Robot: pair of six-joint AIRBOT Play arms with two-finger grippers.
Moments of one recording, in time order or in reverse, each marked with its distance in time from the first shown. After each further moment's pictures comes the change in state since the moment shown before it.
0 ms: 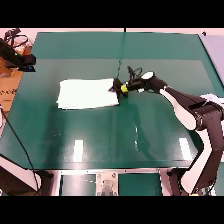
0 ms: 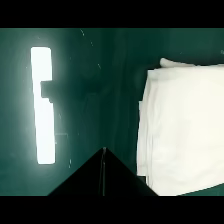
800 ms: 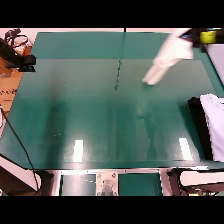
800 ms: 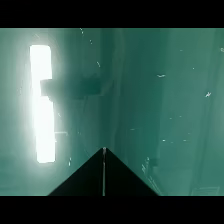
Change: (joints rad) left arm 0.000 0.000 0.000 0.000 -0.006 0.000; right arm -0.578 0.473 0.306 -0.436 0.283 0.335
